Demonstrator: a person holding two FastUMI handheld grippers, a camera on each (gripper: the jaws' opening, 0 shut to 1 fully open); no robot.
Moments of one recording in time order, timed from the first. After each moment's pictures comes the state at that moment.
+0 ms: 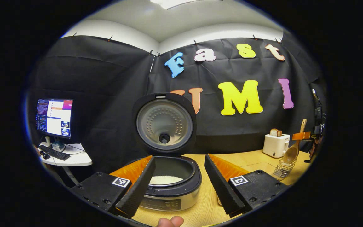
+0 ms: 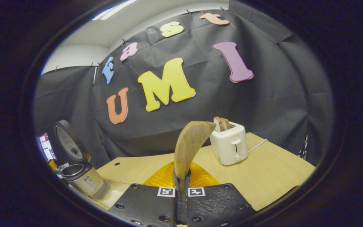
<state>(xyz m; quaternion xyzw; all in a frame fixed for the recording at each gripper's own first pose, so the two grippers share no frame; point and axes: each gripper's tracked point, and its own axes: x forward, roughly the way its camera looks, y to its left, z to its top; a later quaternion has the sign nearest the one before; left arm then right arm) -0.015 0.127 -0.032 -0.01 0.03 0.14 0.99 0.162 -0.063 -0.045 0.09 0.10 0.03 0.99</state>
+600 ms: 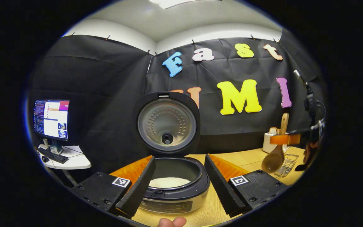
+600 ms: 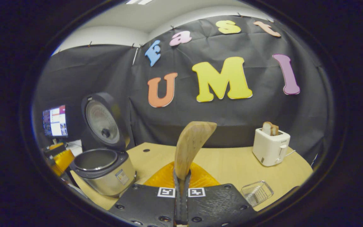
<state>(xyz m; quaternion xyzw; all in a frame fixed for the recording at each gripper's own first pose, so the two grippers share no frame) -0.018 0.153 -0.034 -0.01 0.03 0.13 0.99 0.137 0.116 -0.096 -0.05 0.16 0.13 0.98</state>
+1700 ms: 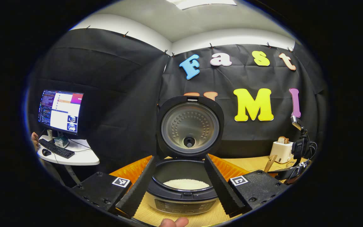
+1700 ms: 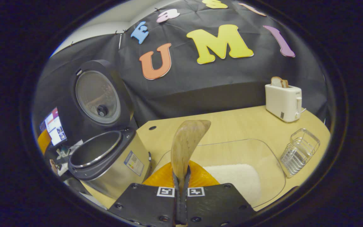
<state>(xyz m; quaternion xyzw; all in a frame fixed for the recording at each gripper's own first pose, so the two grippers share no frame) -0.041 0.210 -0.027 -0.04 0.02 0.17 0.98 0.117 0.209 -0.179 0.10 0.28 0.13 0.95</state>
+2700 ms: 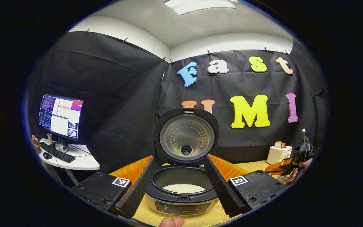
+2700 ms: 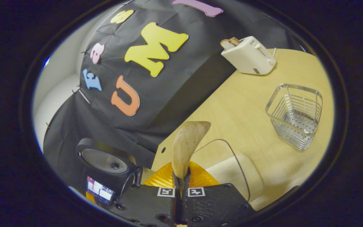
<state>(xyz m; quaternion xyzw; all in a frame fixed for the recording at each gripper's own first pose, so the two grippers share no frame) -0.051 0.201 -0.001 -0.03 -0.02 0.17 0.99 0.139 0.114 -0.142 0.40 0.28 0.09 0.87</state>
